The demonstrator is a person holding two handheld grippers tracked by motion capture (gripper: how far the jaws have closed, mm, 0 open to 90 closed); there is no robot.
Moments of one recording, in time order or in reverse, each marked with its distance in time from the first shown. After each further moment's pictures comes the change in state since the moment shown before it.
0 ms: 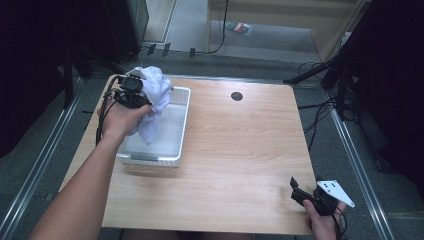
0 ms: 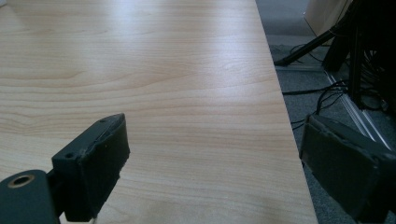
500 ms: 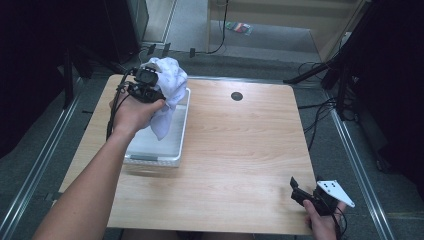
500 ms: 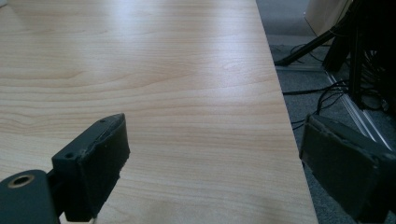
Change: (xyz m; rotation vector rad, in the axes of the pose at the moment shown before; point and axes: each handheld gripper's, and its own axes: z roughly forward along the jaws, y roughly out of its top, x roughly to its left) left arm -0.044 0.019 -0.027 -0.061 -0.036 0.091; right arm 0.000 0.000 0.000 0.000 0.001 0.000
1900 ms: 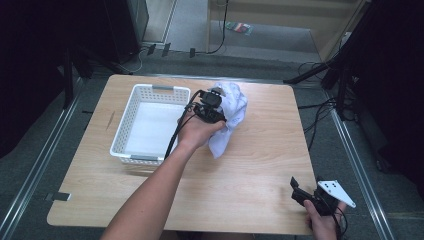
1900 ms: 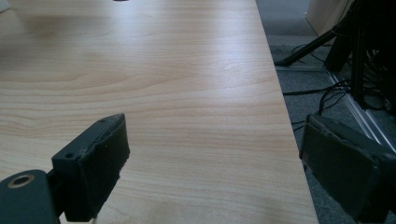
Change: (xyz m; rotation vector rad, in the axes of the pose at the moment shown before) left arm -0.143 0.007 0.066 0.024 -0.243 0.109; right arm -0.001 0.000 0.000 -0.005 0.004 0.012
